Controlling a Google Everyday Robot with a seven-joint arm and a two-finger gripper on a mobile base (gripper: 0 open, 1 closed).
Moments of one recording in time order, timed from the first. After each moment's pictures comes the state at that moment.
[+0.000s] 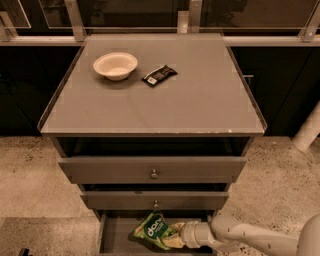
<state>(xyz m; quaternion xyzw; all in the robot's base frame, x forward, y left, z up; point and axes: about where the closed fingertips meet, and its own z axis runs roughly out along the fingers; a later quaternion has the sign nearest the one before) 0.452 -0.059 0.255 -0.42 0.79 0.32 0.30</state>
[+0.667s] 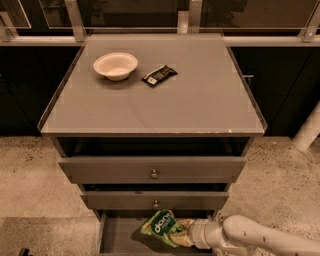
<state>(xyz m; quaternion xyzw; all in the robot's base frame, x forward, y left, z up) 0.435 -0.086 0.341 -0.43 0.79 0.28 0.33</state>
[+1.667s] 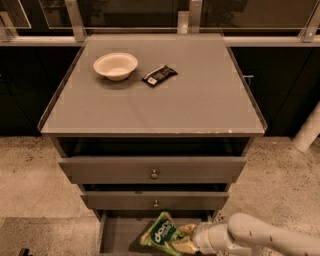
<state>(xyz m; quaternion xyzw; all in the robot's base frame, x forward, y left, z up) 0.402 -0.087 0.367 -0.44 0.79 0.31 0.29</state>
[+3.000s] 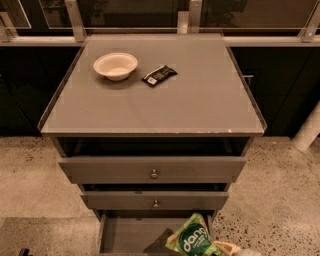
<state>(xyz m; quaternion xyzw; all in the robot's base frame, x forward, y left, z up) 0.319 -0.179 0.479 -0.39 0.79 0.24 0.40</state>
